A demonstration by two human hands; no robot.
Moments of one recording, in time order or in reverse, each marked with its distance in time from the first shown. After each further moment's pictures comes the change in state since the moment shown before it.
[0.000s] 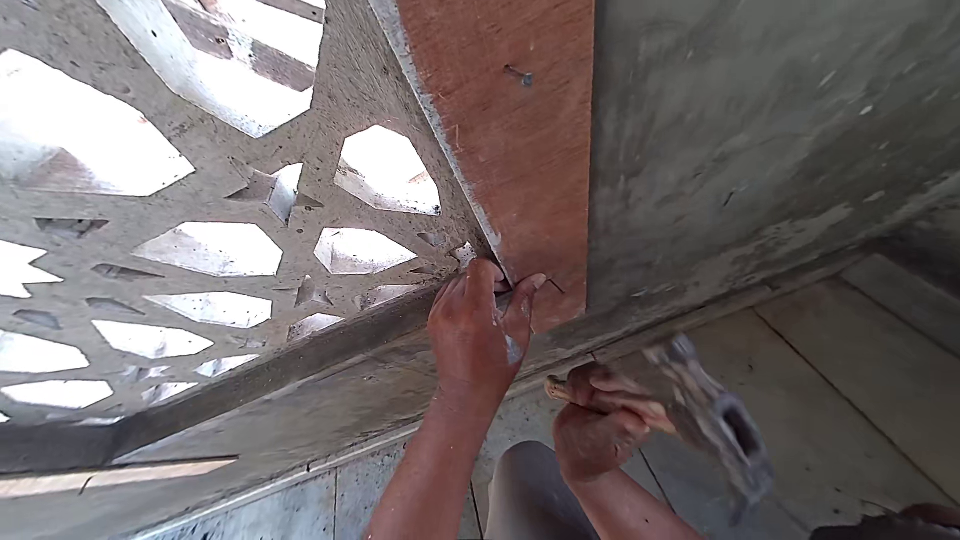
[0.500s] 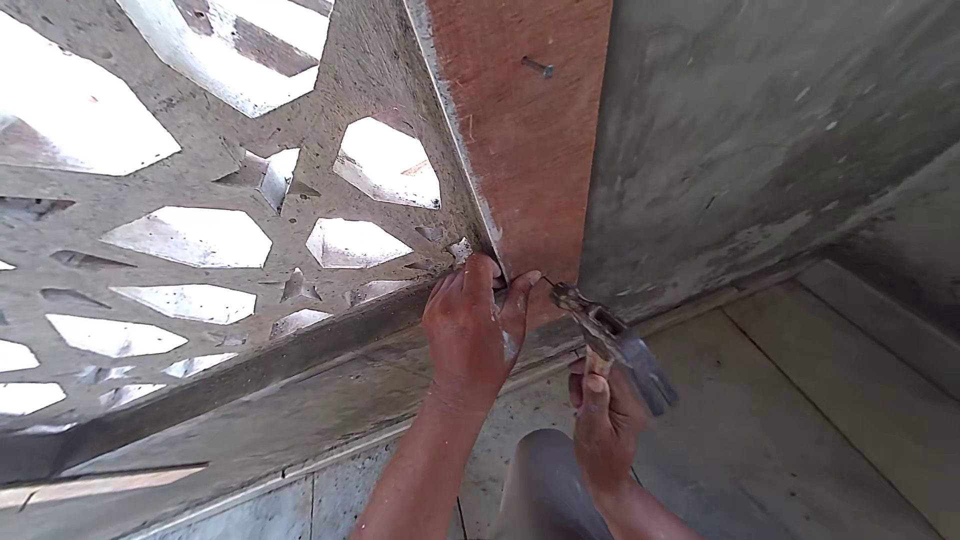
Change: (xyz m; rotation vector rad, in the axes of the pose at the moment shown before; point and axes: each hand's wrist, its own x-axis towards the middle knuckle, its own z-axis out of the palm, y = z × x) left_hand 0.000 -0.002 0.001 -0.049 -0.004 0.011; right_hand 0.011 -0.029 -0.022 -0.357 -0.160 0.198
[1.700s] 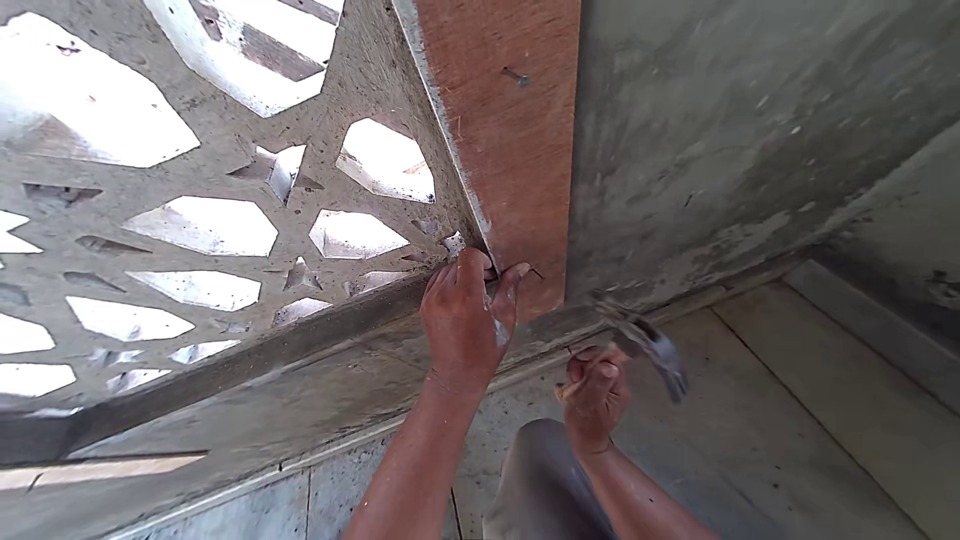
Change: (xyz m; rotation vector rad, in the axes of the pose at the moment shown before) left_hand -0.004 0.003 0.002 0.018 0.024 -0.004; right_hand 0.001 0.042 -0.011 0.108 0.096 0.009
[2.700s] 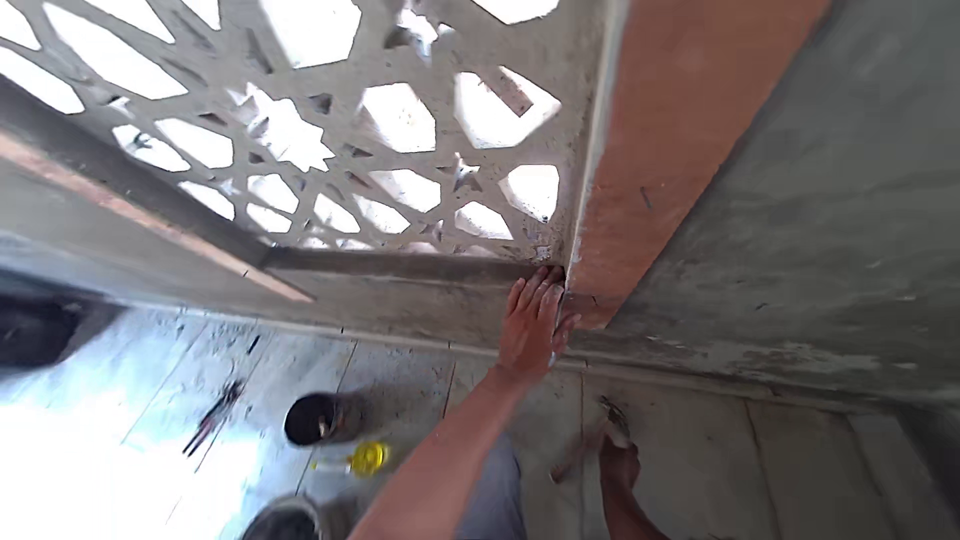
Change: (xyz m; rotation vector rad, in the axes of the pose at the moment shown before) left_hand -0.042 0.024 0.010 0.112 -0.081 -0.145; right_hand -0.009 0.038 -0.160 -1.238 -0.360 1.137
